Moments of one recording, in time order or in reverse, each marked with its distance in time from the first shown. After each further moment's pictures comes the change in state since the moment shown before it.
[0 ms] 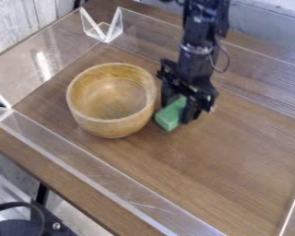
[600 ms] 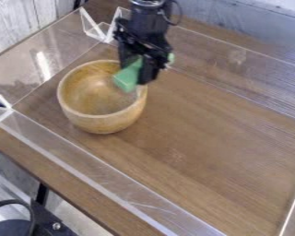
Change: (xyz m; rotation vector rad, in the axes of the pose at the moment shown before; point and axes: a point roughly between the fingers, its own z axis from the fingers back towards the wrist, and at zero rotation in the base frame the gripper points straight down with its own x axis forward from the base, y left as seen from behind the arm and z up) arm -0.036 0.076 0.025 0.015 -0.028 0.098
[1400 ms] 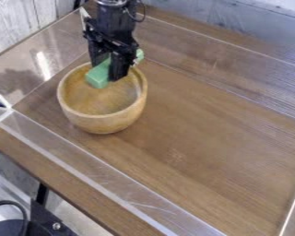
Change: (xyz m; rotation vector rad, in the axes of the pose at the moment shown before) arm -0.011 0.030 -0.014 -0.008 0.011 0.032
